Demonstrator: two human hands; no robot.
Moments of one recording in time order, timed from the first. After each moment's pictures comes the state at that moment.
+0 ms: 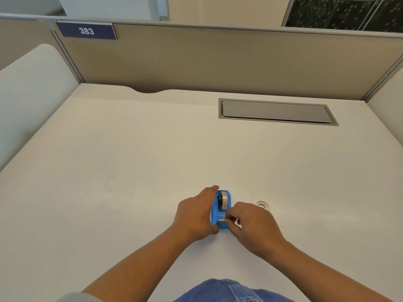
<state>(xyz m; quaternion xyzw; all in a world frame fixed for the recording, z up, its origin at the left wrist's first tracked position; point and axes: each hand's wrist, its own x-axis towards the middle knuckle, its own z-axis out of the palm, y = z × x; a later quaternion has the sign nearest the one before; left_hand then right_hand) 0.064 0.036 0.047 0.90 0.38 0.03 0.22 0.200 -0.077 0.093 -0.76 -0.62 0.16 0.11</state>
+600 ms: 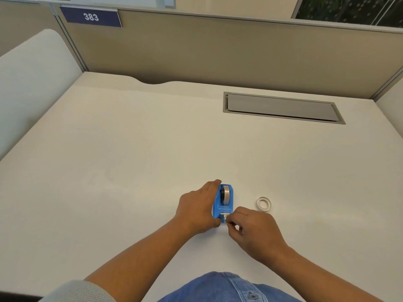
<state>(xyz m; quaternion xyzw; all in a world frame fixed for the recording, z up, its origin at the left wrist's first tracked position) 0.065 0.035 0.044 0.90 0.38 0.04 0.21 0.192 -0.093 0.084 -0.72 -0.67 0.08 0.11</state>
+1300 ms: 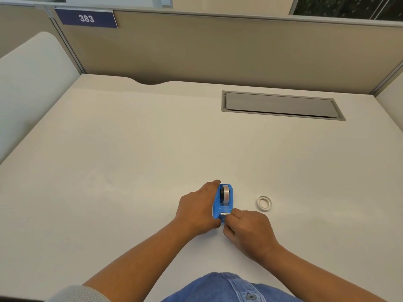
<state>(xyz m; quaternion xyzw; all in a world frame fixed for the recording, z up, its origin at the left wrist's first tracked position) 0.066 0.034 0.048 0.89 0.38 0.03 0.23 0.192 -0.087 0.050 -0.69 -0.71 -0.01 0.14</state>
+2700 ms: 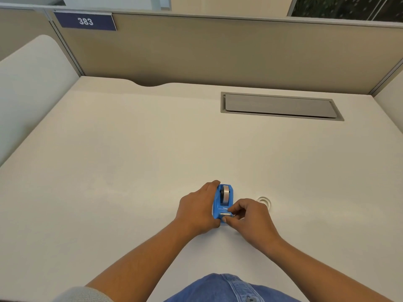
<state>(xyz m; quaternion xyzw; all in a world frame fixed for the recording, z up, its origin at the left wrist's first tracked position) 0.069 0.036 0.050 0.89 0.39 0.02 0.23 0.200 -0.072 0.061 -0.80 -0.40 0.32 0.30</state>
